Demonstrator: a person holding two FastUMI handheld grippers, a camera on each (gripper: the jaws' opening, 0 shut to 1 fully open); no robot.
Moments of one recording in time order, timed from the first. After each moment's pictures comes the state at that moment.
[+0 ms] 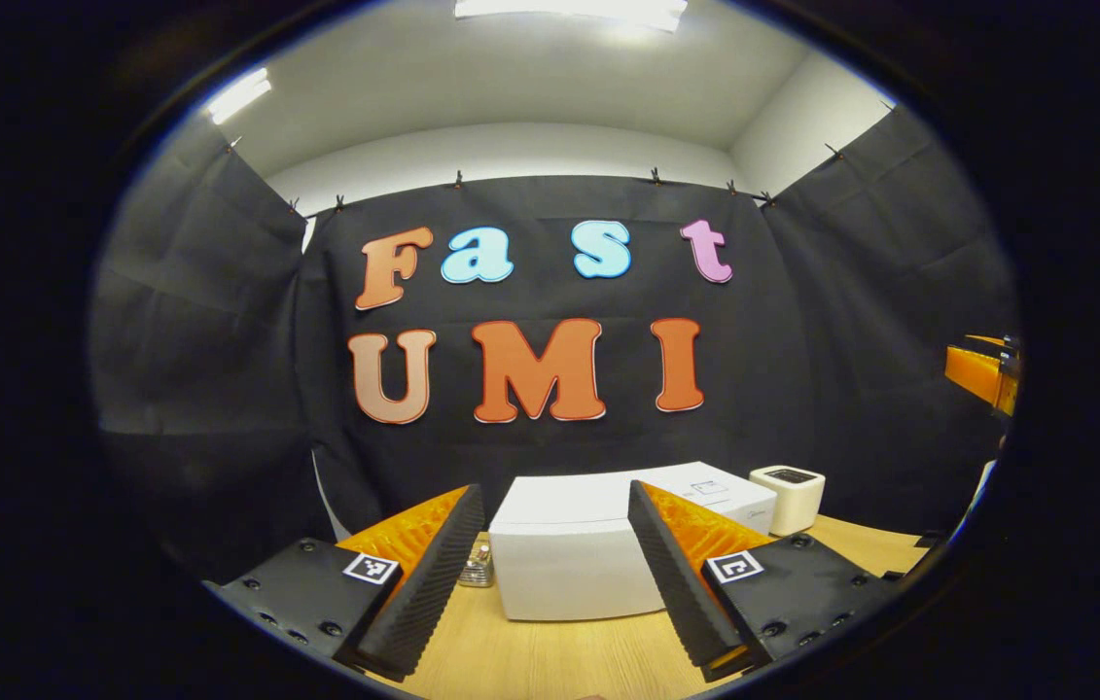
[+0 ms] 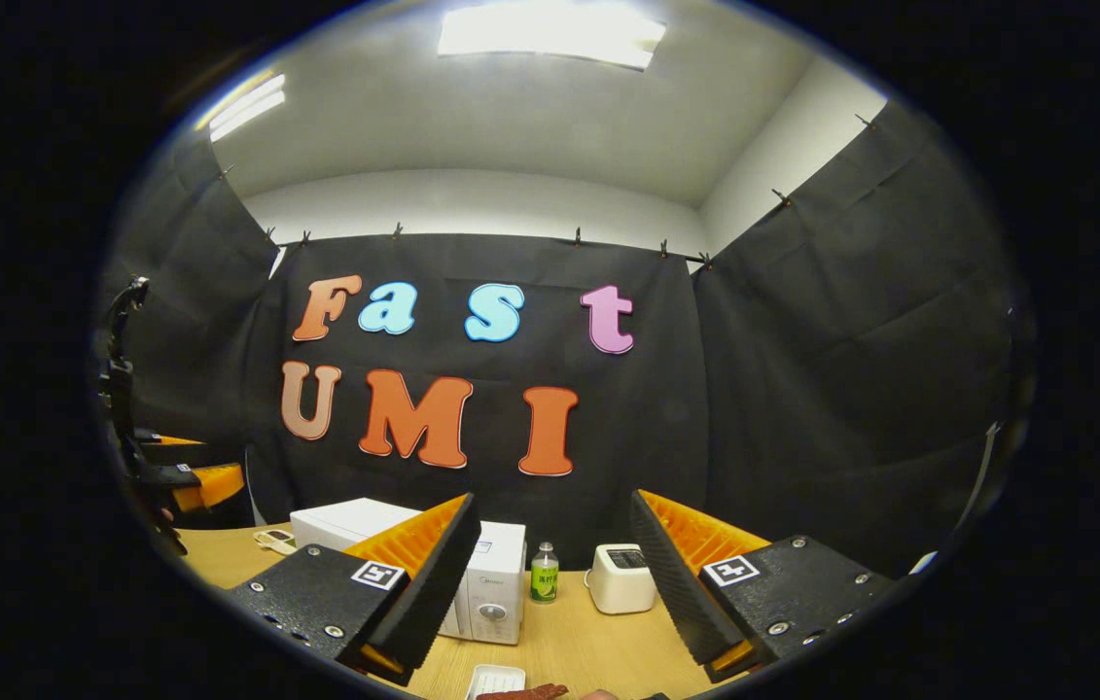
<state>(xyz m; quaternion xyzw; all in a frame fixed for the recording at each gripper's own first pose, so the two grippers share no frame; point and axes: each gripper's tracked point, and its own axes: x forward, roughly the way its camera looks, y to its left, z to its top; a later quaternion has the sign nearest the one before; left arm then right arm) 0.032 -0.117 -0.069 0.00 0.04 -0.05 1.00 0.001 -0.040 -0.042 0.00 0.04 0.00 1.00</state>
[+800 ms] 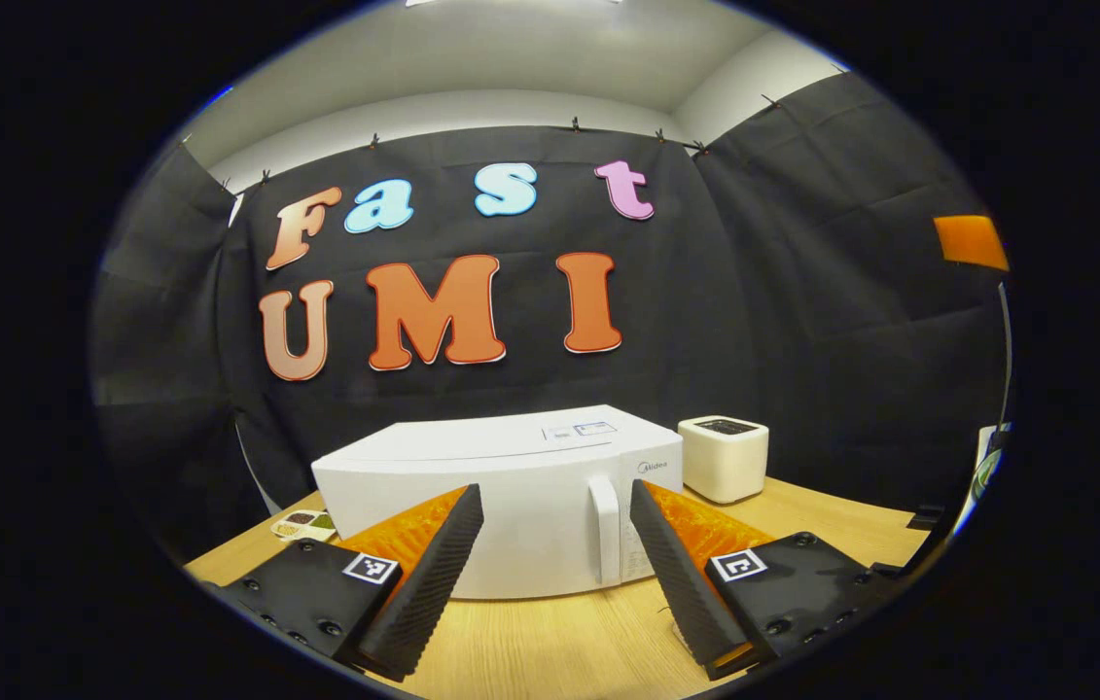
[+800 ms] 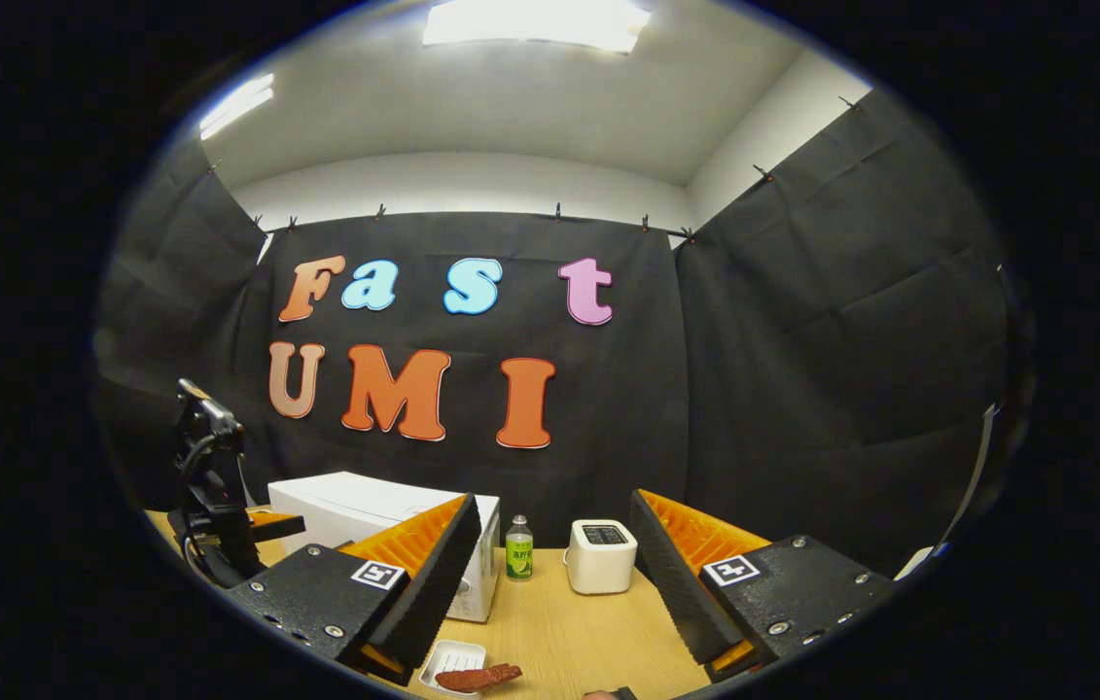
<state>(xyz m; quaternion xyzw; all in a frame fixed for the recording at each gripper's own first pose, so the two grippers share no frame) 0.059 -0.291 -0.185 0.01 0.09 -0.11 0.99 -0.009 -0.094 -0.075 0.00 0.07 -0.01 1.00</state>
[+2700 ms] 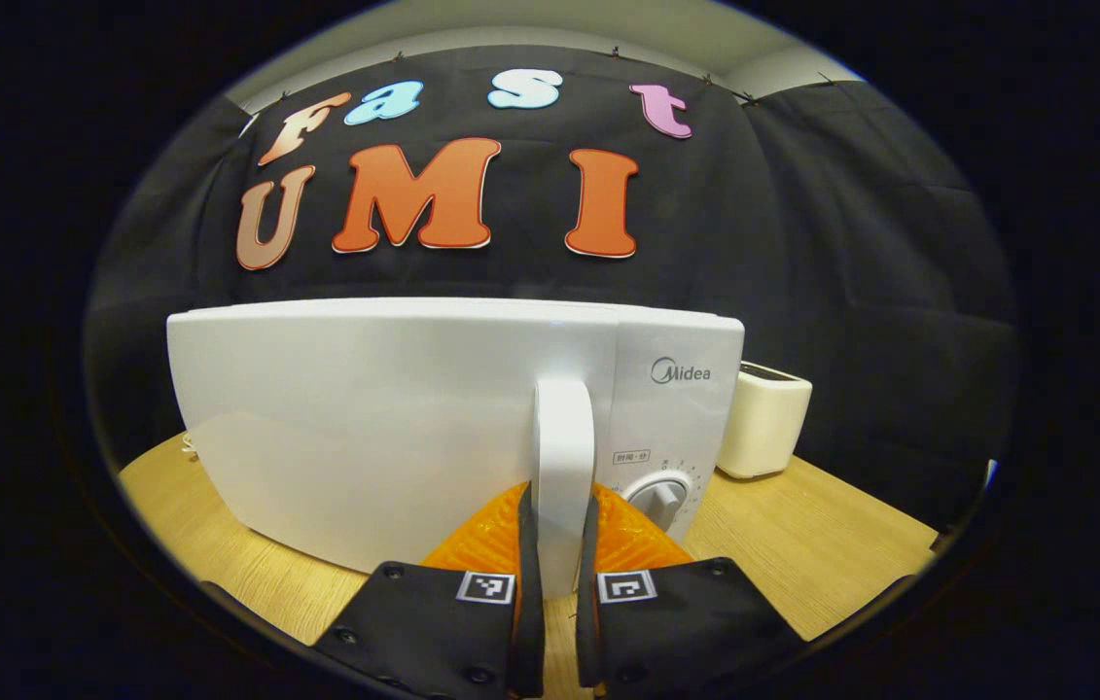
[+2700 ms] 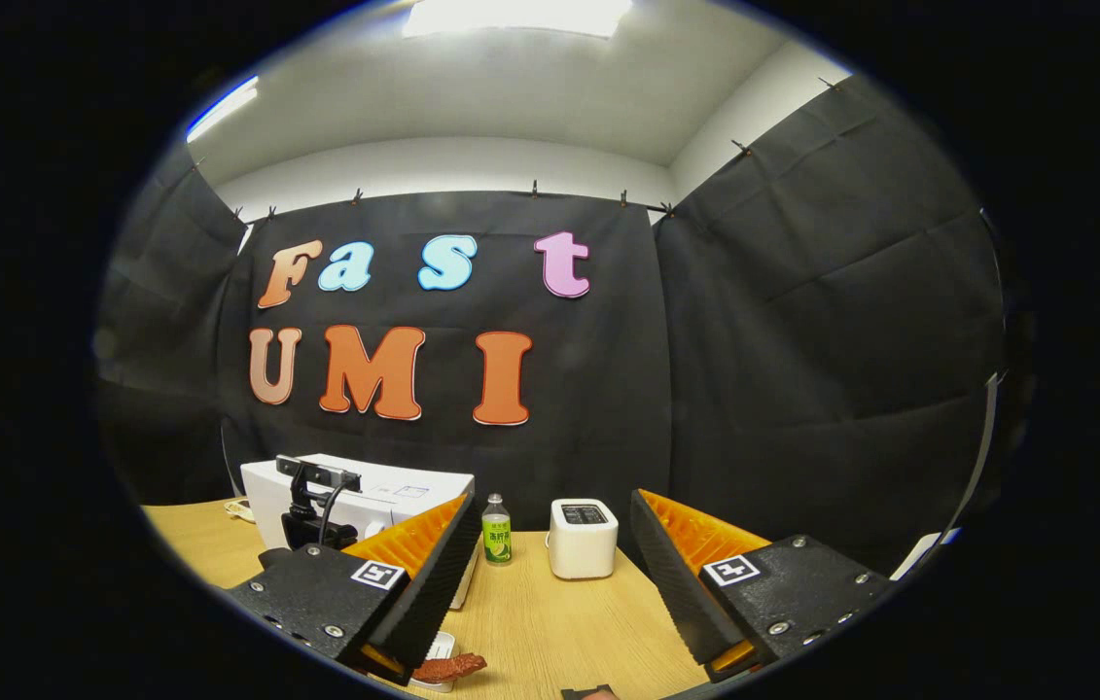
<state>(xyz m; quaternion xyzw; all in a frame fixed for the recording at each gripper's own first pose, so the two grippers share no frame) 0.139 -0.352 -0.327 -0.04 0.19 -0.09 0.98 -0.003 -0.126 -0.115 0.01 0.10 -0.03 0.99</state>
